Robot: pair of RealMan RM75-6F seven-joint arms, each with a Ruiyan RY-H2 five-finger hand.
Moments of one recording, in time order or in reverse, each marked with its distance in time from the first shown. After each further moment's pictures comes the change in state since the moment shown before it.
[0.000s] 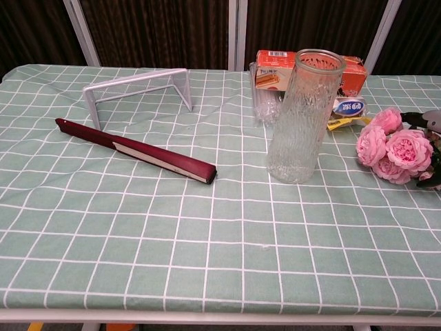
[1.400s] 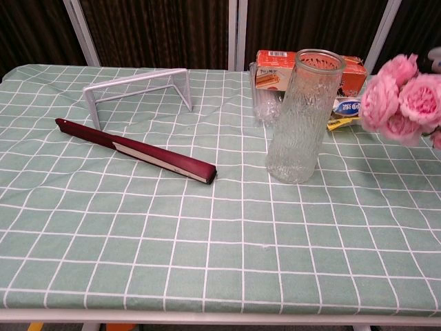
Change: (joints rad) left arm -0.006 0.015 -0.005 -0.008 -0.013 -0.019 -0.022; right arm 0.011 0.120 0.043 -0.214 -0.104 0.229 0.017
